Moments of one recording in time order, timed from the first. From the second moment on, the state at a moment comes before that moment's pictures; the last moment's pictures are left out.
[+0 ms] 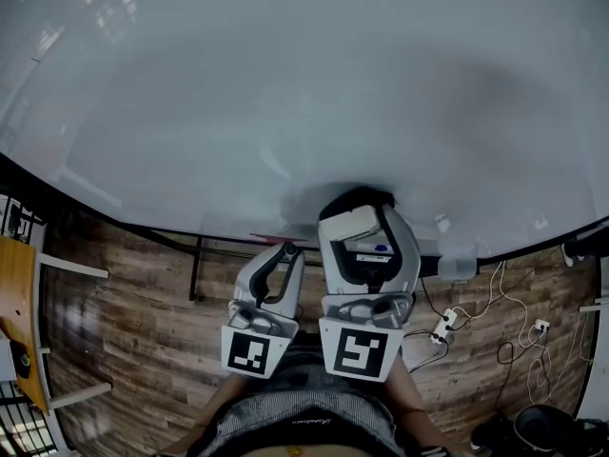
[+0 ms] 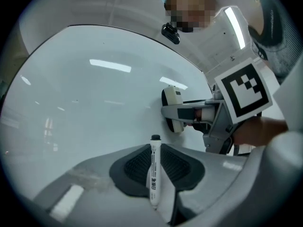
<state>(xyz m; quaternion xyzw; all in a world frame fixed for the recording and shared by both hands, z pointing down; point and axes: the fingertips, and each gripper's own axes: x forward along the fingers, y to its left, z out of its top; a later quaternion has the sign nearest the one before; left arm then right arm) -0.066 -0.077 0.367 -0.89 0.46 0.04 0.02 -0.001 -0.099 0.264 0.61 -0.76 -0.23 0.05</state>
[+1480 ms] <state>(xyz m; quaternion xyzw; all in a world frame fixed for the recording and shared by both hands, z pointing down) -0.086 -0.086 0.372 -0.89 0.44 0.04 0.01 -0.032 -0.105 0.278 0.59 -0.78 -0.19 0.03</state>
